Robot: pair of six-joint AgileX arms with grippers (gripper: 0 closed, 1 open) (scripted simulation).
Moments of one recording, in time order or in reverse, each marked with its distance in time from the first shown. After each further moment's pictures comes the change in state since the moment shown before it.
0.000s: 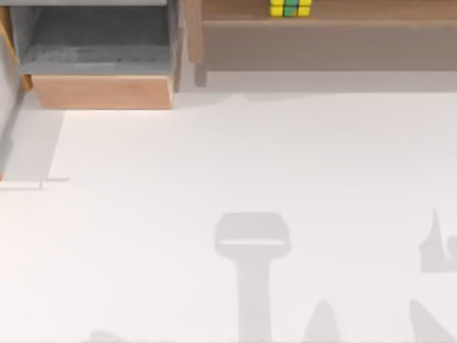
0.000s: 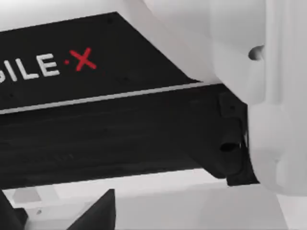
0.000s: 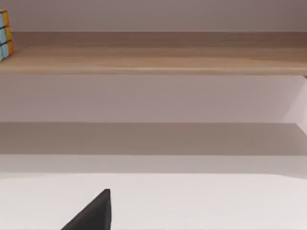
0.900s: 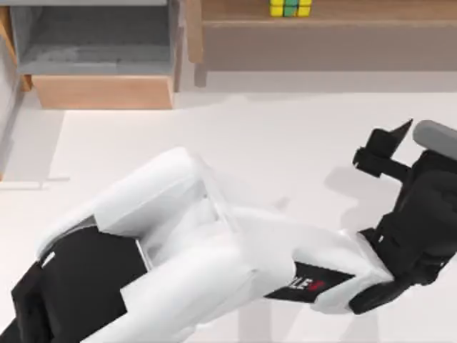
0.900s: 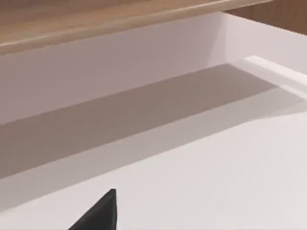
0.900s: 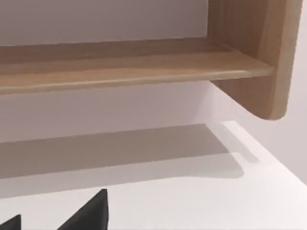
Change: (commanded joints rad) left arm 1.183 0.414 0.451 0.155 -0.108 -0.017; right arm 0.000 0.000 0.000 0.000 0.000 0.000
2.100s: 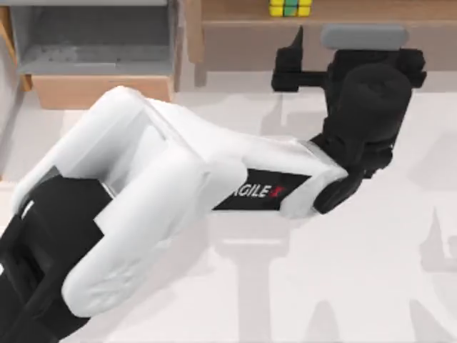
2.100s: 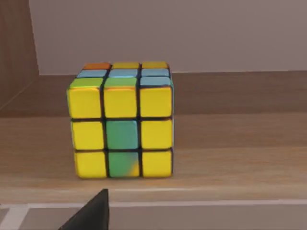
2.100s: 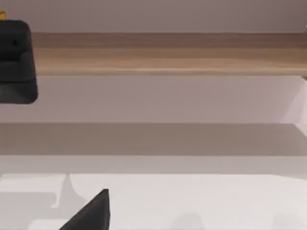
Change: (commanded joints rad) left arm -0.016 0.042 0.107 0.010 -0.160 0.048; right arm 0.000 0.000 0.000 0.000 0.000 0.000
